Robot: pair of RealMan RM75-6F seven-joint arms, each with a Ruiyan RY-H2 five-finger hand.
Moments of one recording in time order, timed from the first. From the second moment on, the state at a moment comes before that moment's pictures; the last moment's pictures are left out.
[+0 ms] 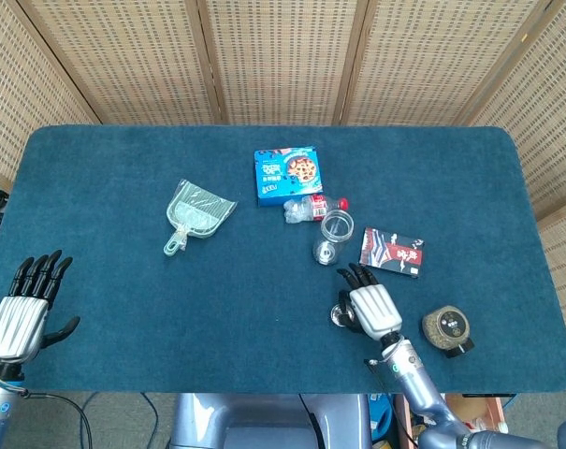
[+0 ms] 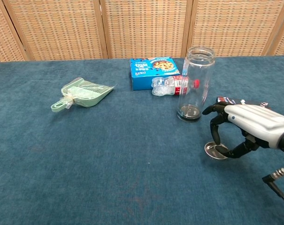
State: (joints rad) left arm -0.13 -1.26 -0.03 -1.51 1.59 1.52 0.11; right arm 0.46 -1.65 0.10 -1.48 -1.32 1.11 -0.32
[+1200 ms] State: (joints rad) left arm -0.12 -1.24 -0.03 -1.52 1.59 1.55 0.10; right arm 0.48 -1.26 0.22 -1.87 -1.23 1.21 -0.55
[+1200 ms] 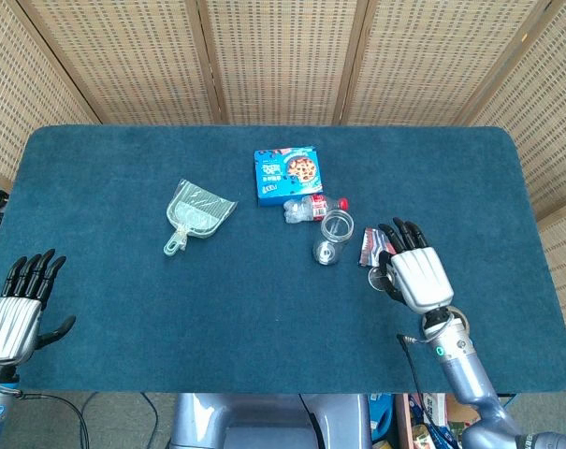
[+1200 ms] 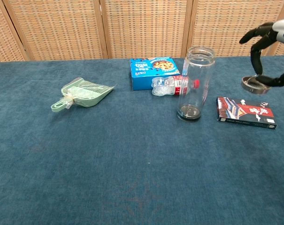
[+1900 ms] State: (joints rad) left arm -0.13 -1.25 -0.05 -1.50 1.55 1.52 0.08; right arm 0.65 -1.18 0.36 -1.91 -1.01 1.14 -0.67
